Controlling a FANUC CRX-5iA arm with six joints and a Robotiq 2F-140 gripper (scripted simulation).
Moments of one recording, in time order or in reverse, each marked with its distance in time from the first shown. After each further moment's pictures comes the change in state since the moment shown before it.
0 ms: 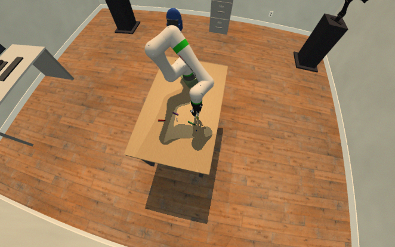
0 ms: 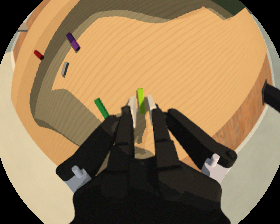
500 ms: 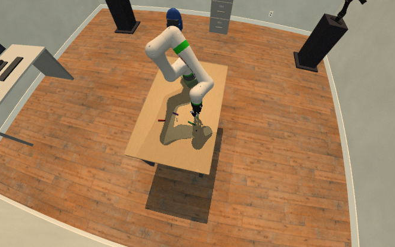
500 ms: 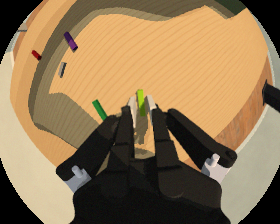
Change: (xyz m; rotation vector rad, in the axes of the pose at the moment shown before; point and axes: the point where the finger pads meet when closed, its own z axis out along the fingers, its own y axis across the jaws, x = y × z) arm 0.000 0.000 0.011 0.000 0.000 0.000
